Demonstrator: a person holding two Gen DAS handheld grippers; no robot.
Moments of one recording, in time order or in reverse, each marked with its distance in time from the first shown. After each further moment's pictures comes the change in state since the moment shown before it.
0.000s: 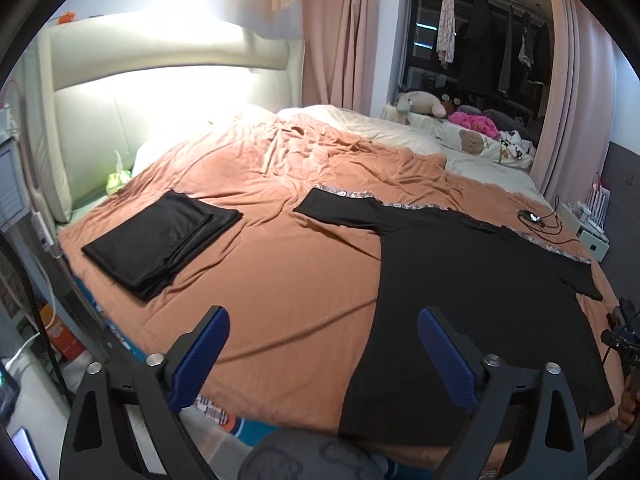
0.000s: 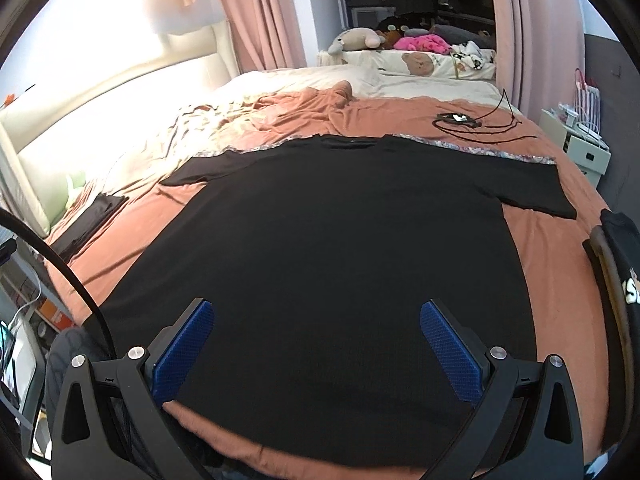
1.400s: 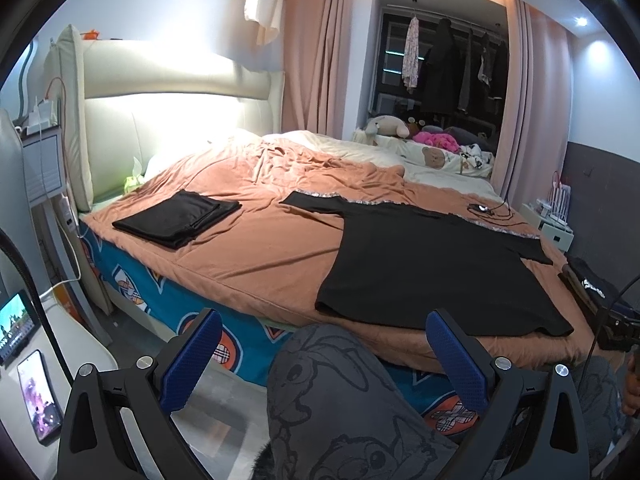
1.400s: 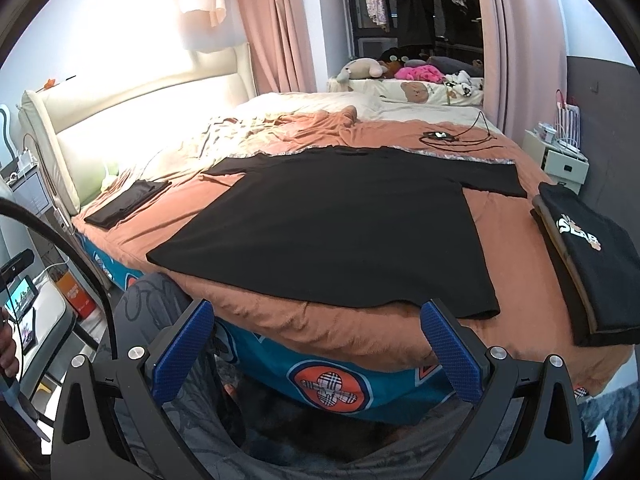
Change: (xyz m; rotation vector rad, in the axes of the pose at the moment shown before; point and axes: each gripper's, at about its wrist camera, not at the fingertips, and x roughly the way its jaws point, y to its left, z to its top) left arm -0.171 -0.001 -0.129 0.028 -0.126 -0.075; right arm -0.178 0.032 -0.135 -0.049 -0.096 -0.009
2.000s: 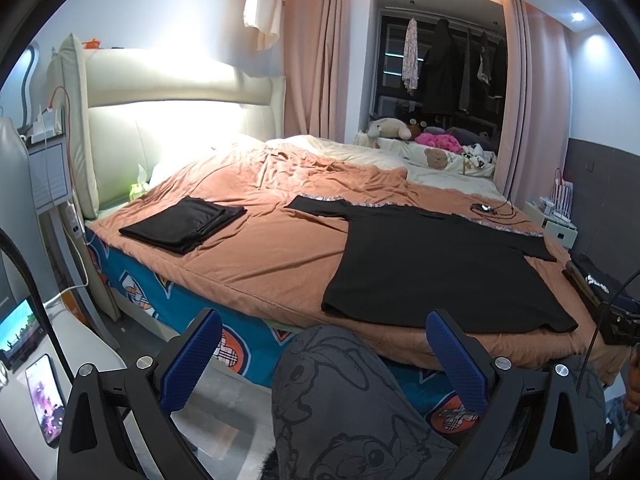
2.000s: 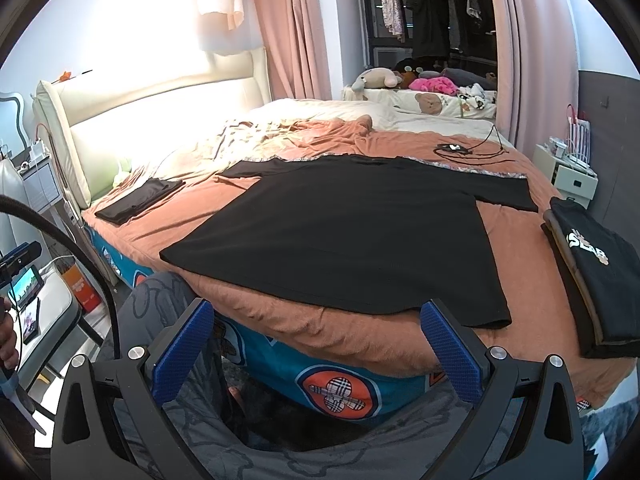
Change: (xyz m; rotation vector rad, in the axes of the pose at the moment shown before) left arm -0.009 -0.004 0.002 0.019 -0.011 0.020; right arm 0.000 0.006 -0.004 -0.045 -0.029 0.030
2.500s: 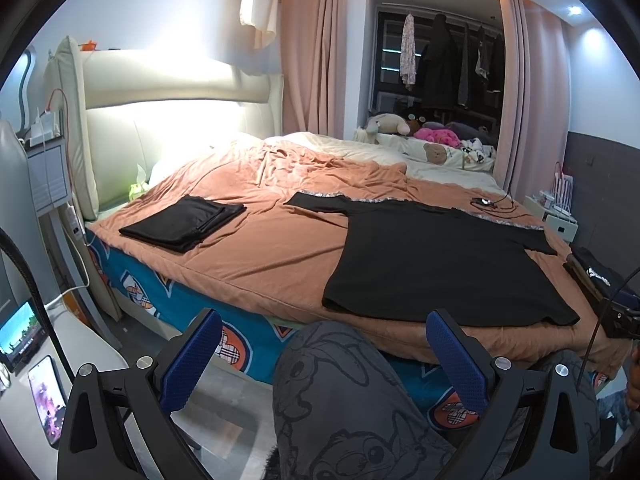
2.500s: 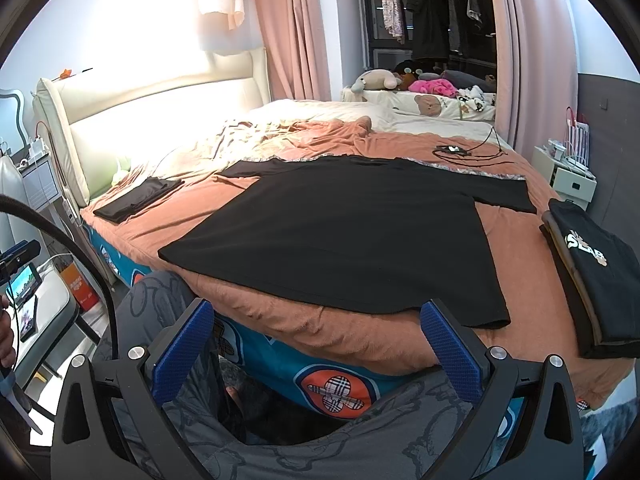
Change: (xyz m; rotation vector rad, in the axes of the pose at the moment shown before) left arm 0.001 -0.001 -0.003 0.018 0.012 0.006; right arm 0.001 0.002 -0.006 -0.004 -0.008 -0.007
